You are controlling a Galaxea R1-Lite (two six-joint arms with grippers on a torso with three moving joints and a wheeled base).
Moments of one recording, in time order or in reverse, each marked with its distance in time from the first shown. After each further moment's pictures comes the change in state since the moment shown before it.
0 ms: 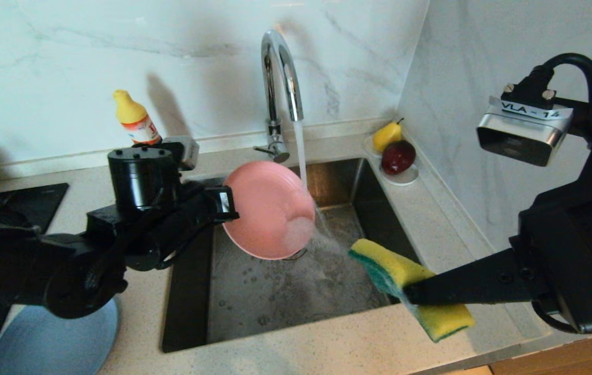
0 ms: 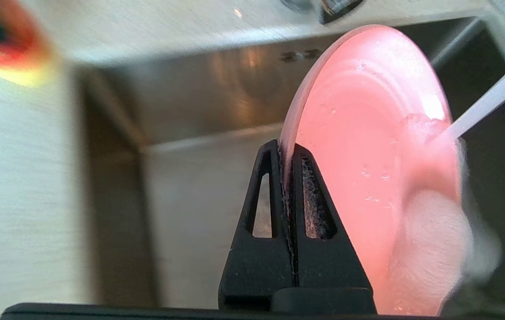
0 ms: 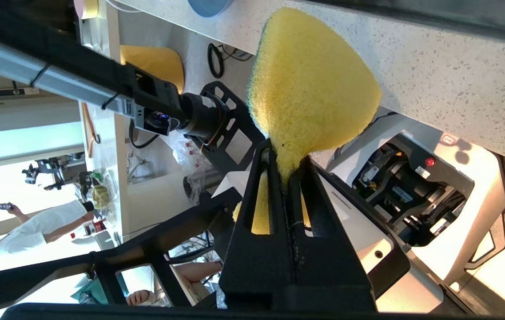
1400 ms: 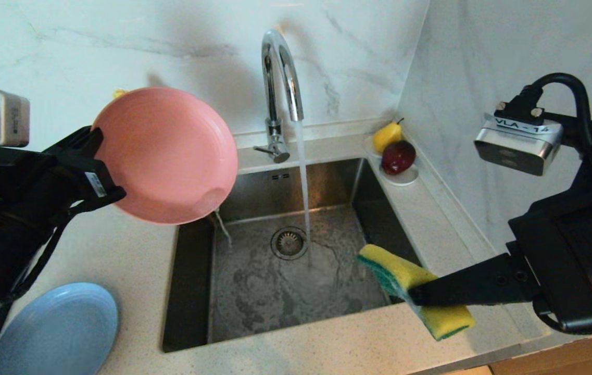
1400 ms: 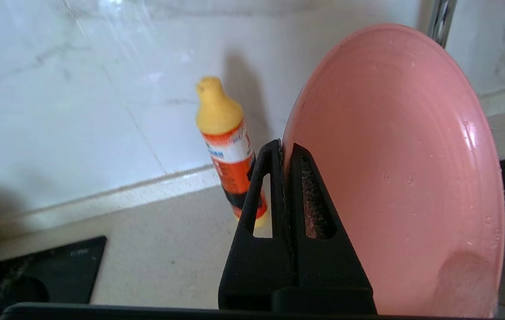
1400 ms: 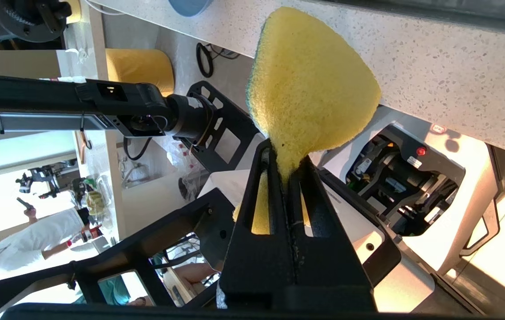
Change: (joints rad) left arm 0.187 -0.357 0.325 -0.464 -0.019 0.420; right arm -0.031 0.001 0.022 0.014 -0.005 0.000
